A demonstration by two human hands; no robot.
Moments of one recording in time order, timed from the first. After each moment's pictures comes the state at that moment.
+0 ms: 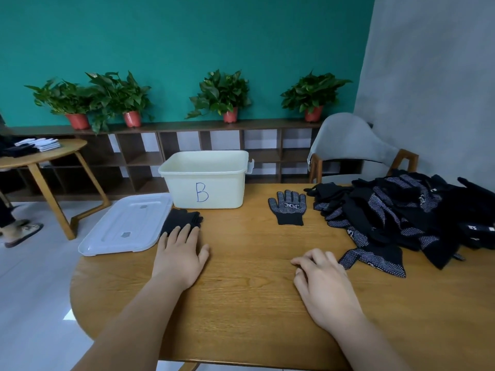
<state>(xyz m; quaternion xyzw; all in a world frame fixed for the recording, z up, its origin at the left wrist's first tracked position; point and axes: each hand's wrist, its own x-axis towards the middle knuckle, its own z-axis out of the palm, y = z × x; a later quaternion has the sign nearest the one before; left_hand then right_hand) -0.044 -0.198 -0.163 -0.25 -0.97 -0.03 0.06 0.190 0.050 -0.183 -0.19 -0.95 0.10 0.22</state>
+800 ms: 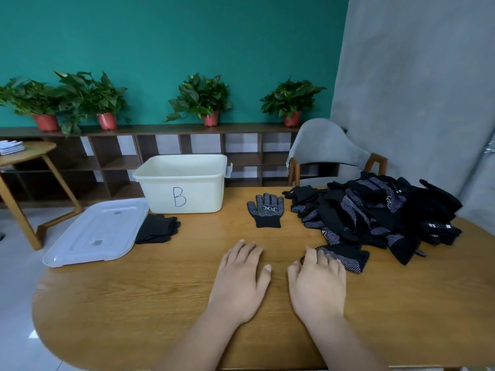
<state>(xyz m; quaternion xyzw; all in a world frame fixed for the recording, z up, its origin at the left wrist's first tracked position) 0.083 -0.084 -0.173 -0.43 -0.88 -0.19 0.07 0.186 0.058 -0.192 -0.41 -0.88 0.04 0.26</state>
